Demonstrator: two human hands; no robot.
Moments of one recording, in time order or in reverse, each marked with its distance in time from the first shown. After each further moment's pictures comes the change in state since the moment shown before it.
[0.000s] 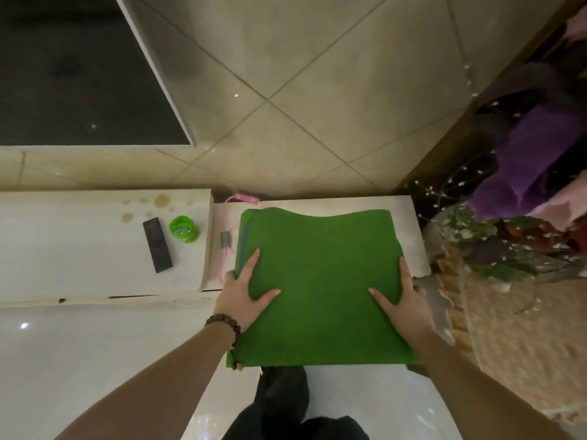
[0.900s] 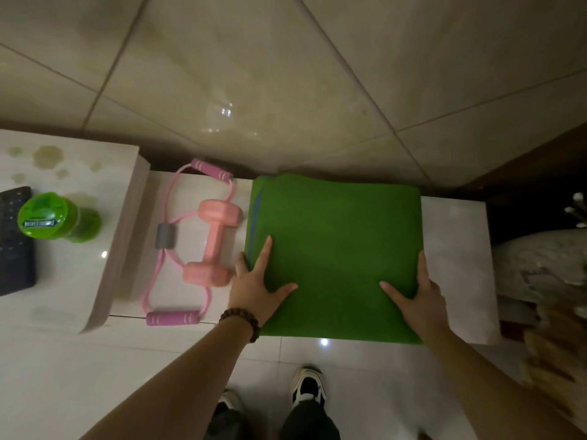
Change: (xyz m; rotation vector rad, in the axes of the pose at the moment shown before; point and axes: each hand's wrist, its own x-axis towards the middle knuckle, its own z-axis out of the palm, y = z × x) left_hand 0.255 -0.050 0.200 -0.051 0.038 -0.186; right_hand 0.310 0.074 0.143 0.001 -0.077 -0.021
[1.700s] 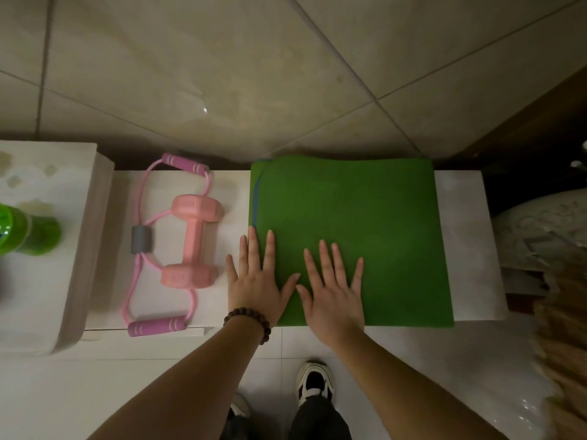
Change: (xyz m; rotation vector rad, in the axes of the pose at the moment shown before) left_hand 0.012 -0.004 0.043 0.631 0.134 0.212; right_hand -0.045 -0.067 0.112 -0.616 0.030 -0.503
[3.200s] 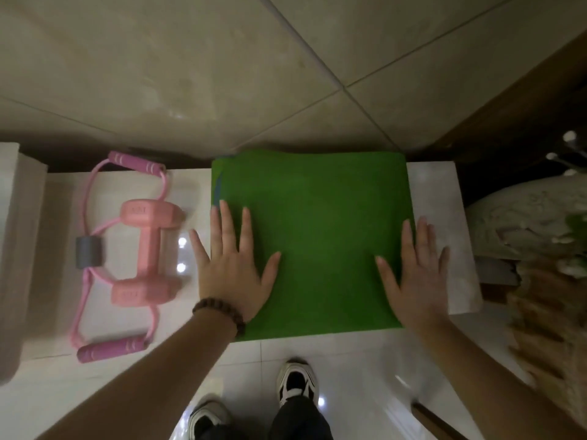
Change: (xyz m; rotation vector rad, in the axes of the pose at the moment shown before) left_hand 0.028 0.023 -0.034 0.029 0.083 0.080; right_hand -0.012 0.151 -0.042 0.140 0.125 0.326
